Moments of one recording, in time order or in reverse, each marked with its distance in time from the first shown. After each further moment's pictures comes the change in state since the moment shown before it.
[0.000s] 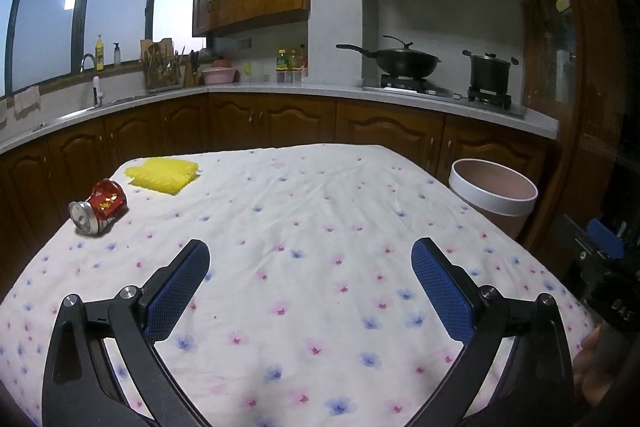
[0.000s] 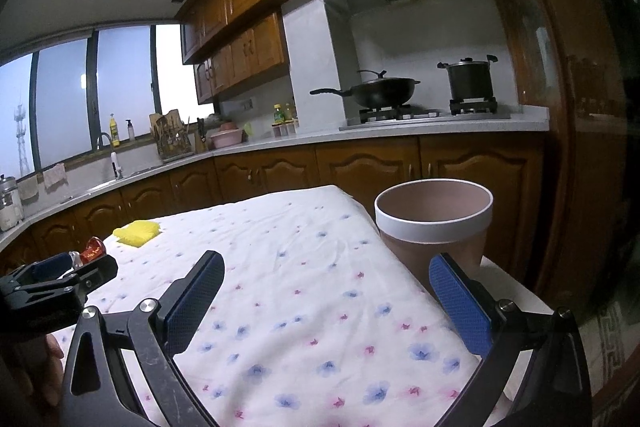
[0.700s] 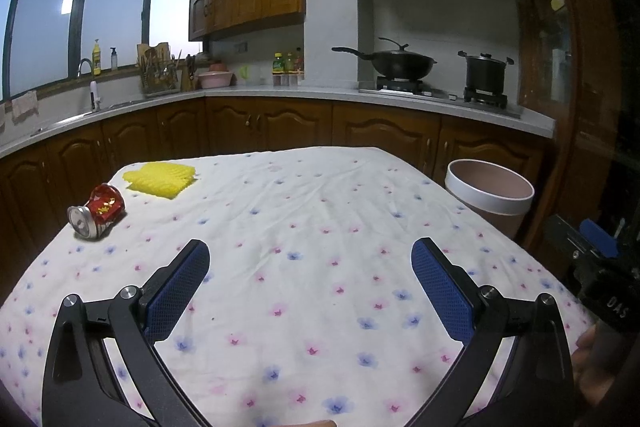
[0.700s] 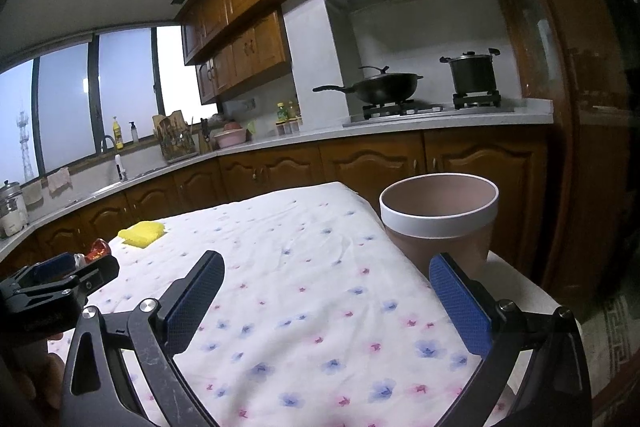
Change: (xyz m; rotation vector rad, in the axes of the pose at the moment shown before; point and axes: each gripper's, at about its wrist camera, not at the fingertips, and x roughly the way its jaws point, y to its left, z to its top) left arm -0.001 -0.007 0.001 0.011 -0.006 -0.004; right arm -0.001 0.002 -0.007 0.013 0.004 0.017
